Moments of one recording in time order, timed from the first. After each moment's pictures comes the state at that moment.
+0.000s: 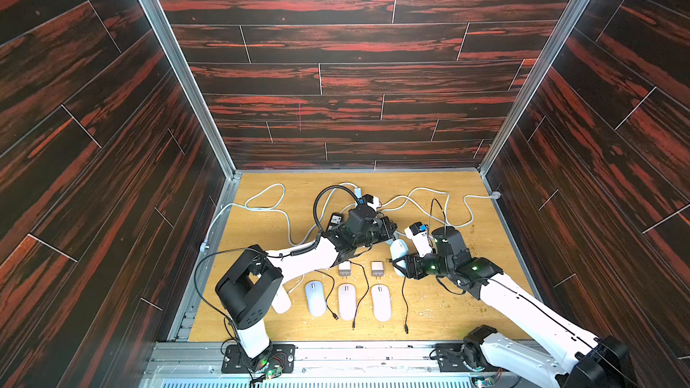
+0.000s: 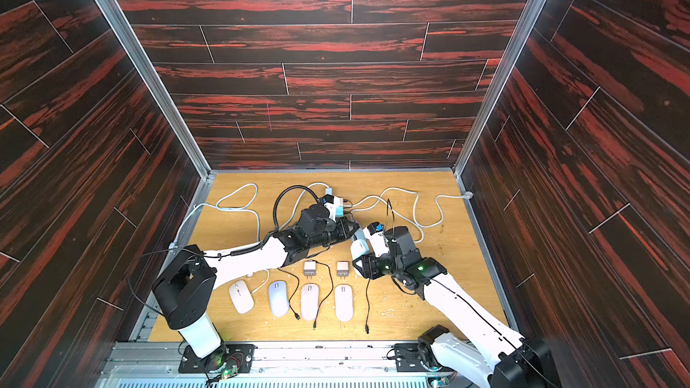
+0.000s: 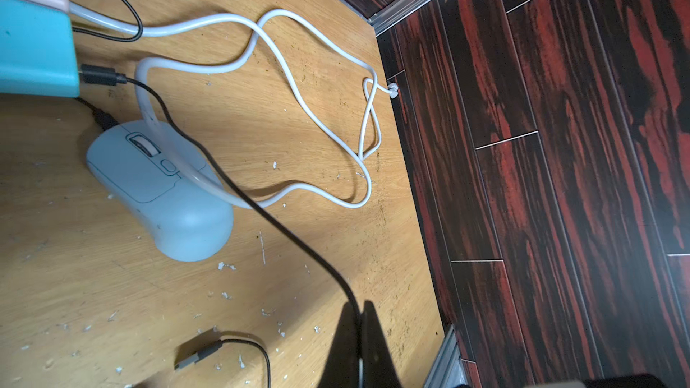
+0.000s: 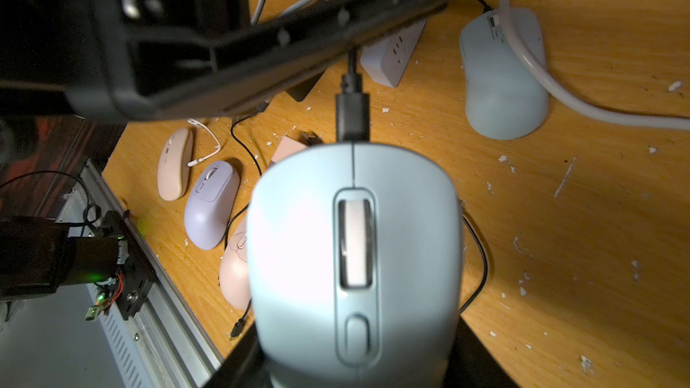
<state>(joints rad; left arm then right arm) -0.80 1.75 1.14 0.21 0.18 -0.97 0.54 1.03 0.66 -0.41 -0.35 0.26</state>
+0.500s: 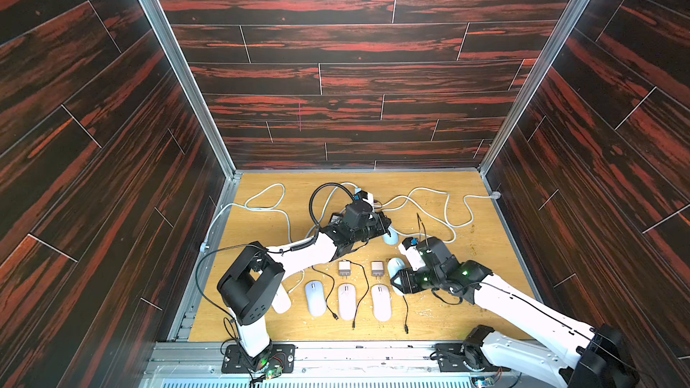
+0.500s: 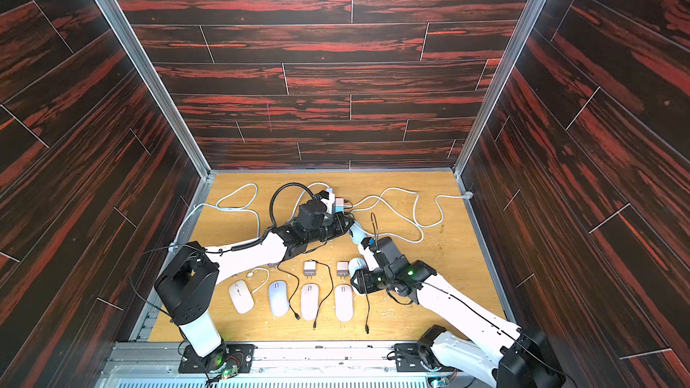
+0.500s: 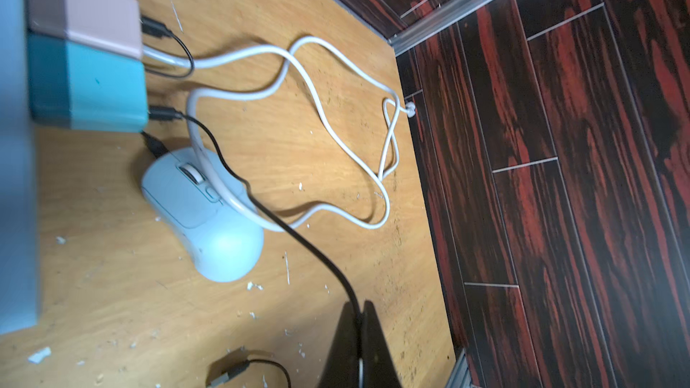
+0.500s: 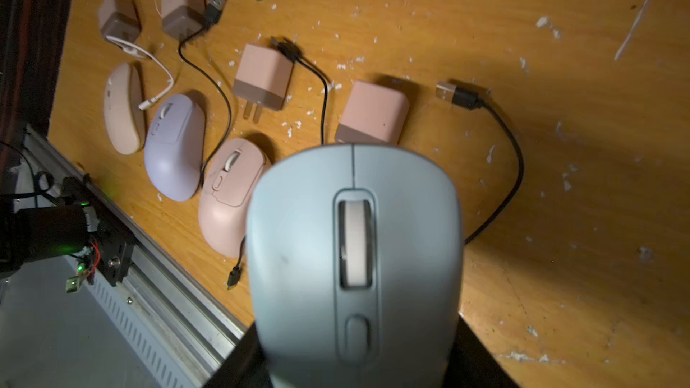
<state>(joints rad) -0.76 1.78 1.17 0.19 0.17 -0.97 0.72 1.06 0.66 -0.60 -0.21 0.43</state>
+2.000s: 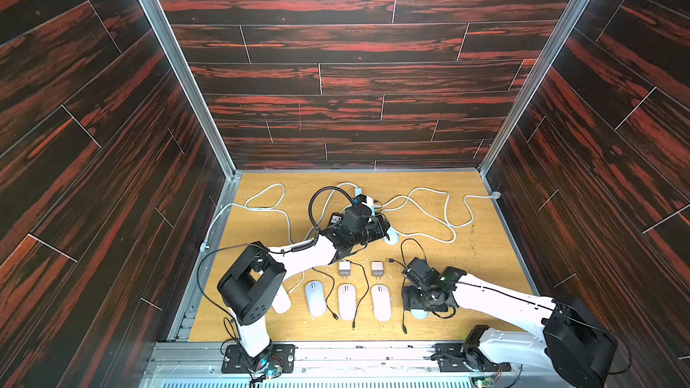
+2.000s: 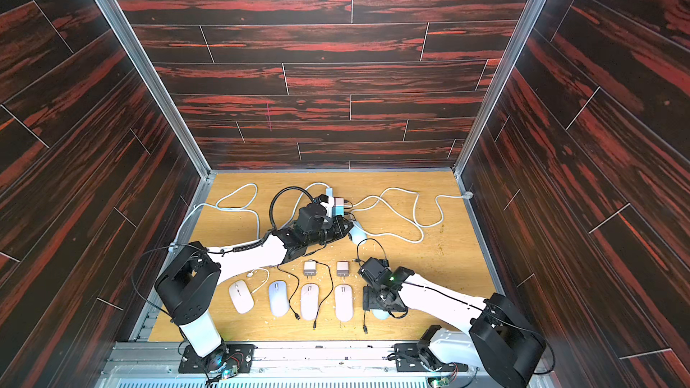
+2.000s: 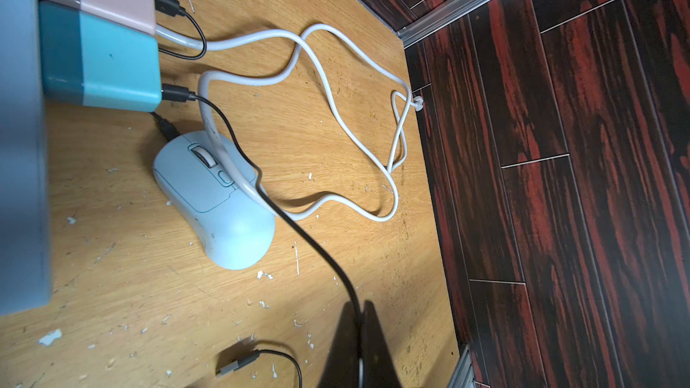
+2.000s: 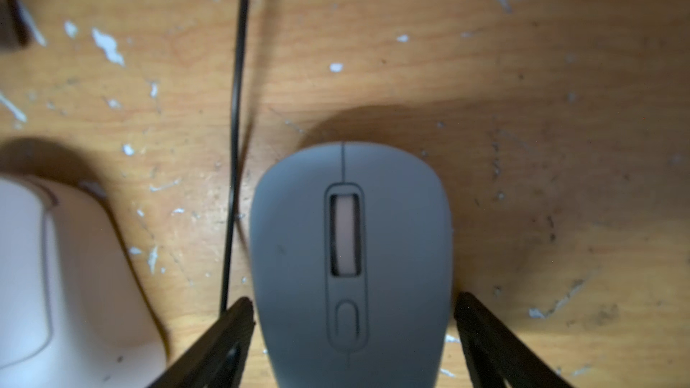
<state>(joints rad) -0.76 1.78 1.12 0.21 0.17 -0.98 0.83 1.23 0.56 -0.74 0.09 0.80</state>
